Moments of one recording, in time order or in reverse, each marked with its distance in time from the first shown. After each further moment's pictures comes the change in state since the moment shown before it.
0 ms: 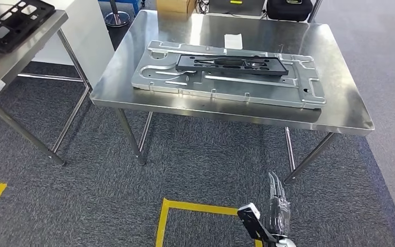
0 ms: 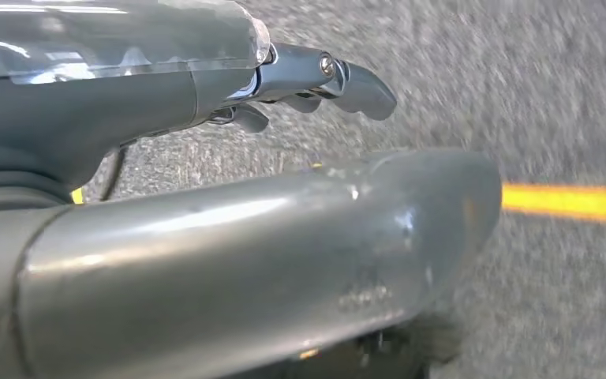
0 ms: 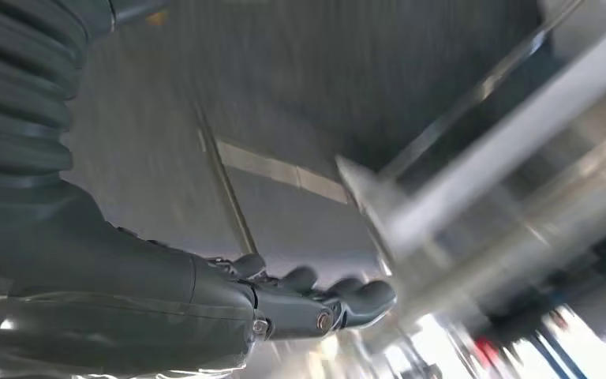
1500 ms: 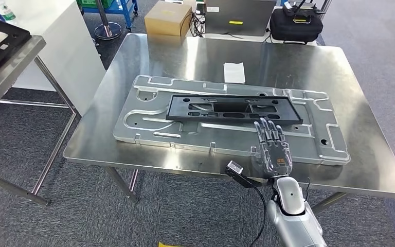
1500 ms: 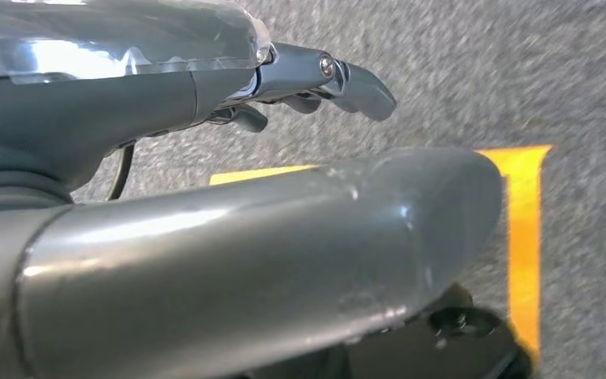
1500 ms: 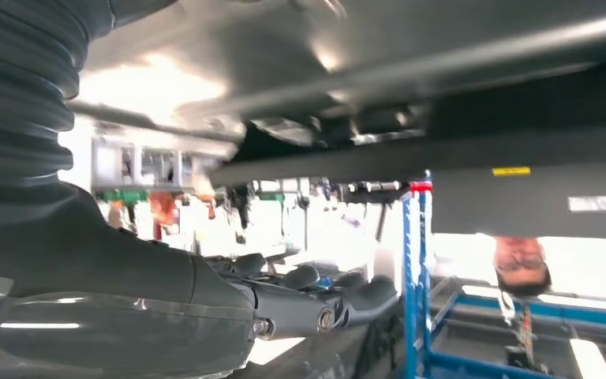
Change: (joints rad) left arm -0.009 -0.005 -0.076 0.000 -0.066 -0.004 0.007; right arm -0.379 -0.182 0.180 0.075 0.731 -0.031 0.387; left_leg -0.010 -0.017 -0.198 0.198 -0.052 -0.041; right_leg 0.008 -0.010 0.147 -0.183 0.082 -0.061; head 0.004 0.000
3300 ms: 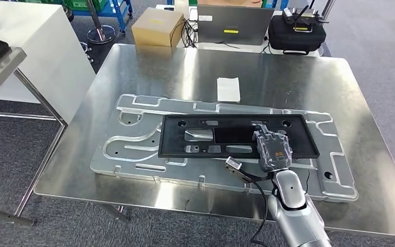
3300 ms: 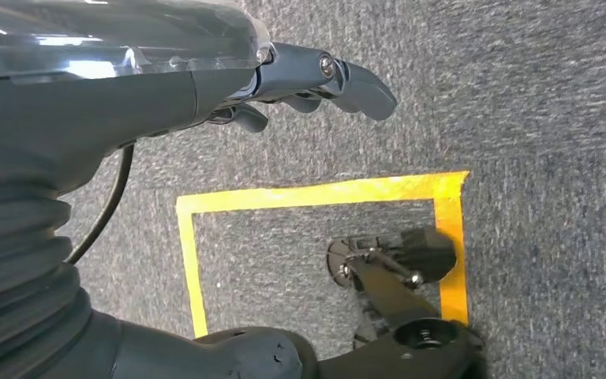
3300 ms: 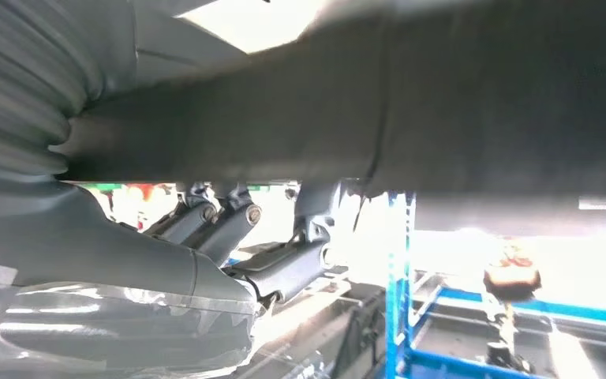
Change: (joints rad) left arm -0.014 0.003 -0.009 0.000 -0.036 0.068 0.021; right arm -0.029 -0.038 0.036 -0.051 -0.008 0.047 0.024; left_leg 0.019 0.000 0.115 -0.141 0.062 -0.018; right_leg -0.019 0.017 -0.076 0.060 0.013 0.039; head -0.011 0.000
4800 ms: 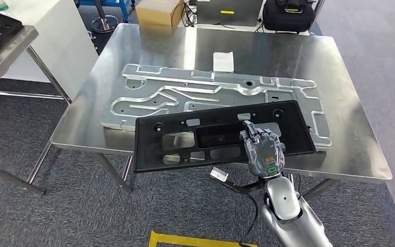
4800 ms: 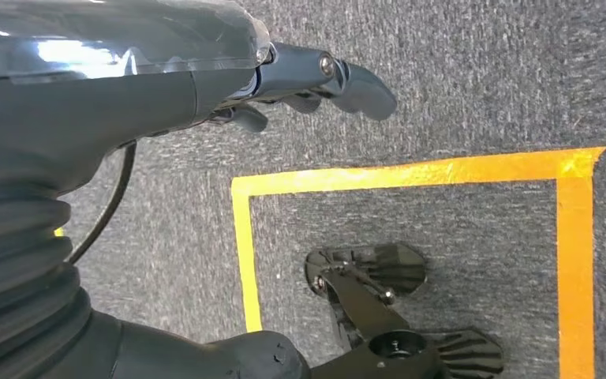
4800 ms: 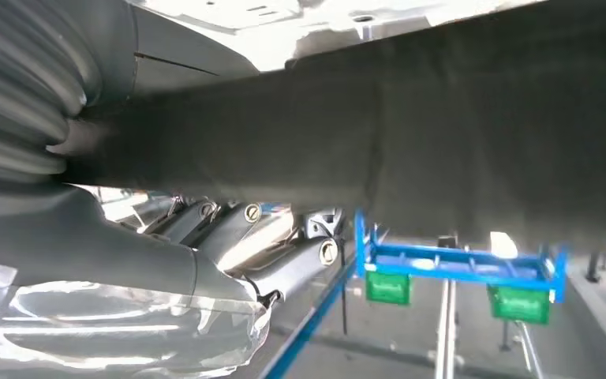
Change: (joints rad) left arm 0.003 -0.010 0.001 -0.001 0.011 0.003 -0.002; right arm 0.052 -0.092 0.251 -0.285 0.092 -0.021 0.173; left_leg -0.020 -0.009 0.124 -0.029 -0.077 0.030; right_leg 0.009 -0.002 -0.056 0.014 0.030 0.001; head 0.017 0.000
